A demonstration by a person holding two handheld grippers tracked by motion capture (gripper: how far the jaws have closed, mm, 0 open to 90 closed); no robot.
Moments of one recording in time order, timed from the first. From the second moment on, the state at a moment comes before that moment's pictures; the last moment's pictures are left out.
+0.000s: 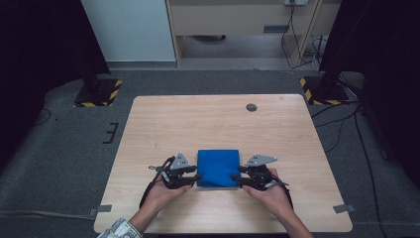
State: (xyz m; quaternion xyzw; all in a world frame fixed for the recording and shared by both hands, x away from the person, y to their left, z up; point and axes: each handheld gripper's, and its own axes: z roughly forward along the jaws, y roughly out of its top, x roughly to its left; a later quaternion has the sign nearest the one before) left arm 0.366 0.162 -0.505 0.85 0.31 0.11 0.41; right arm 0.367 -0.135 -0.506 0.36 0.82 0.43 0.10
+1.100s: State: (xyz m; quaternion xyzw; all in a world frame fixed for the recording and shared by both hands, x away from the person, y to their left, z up) left arm 0.412 0.223 -0.487 0.81 0.42 0.15 0.39; right arm 0.421 -0.185 -0.486 0.44 0.77 0.43 0.17
